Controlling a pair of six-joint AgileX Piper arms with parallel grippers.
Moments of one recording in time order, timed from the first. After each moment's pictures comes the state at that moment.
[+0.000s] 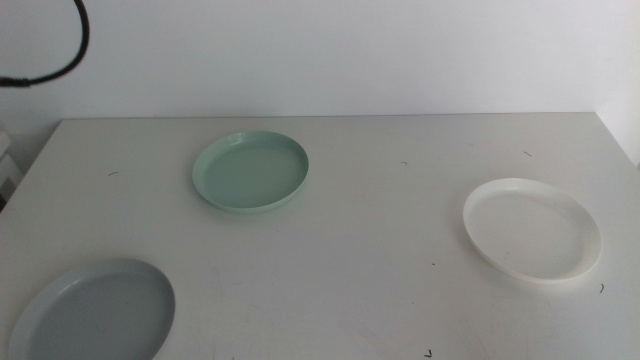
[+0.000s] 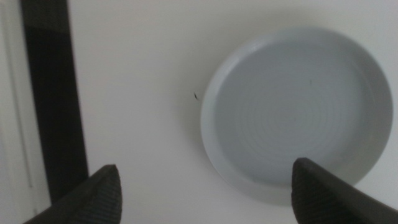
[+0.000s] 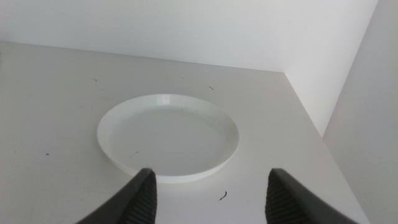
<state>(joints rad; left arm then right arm) 0.34 1.41 -1.26 -0.11 1.24 0.43 -0.01 -0.01 0.03 0.00 0.24 -0.09</state>
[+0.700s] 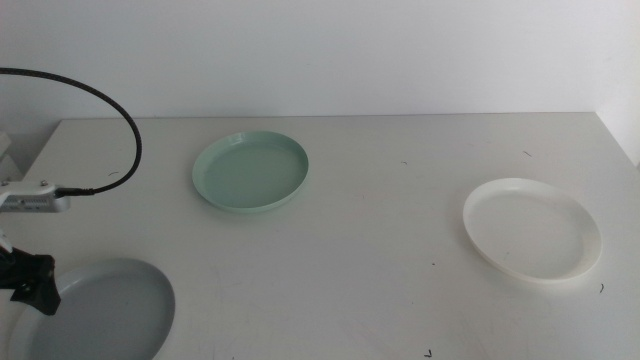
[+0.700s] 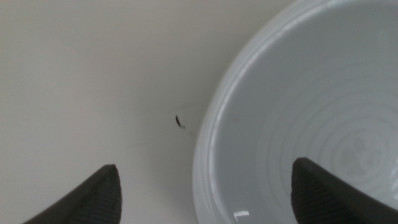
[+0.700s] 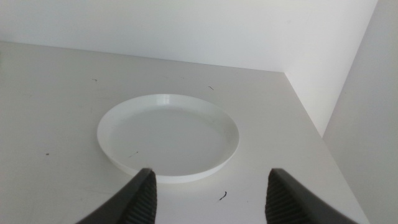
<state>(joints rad) 0.34 1.67 -0.98 -0.15 0.87 0.50 -0.01 -0.01 0.03 0.00 0.24 -0.09</state>
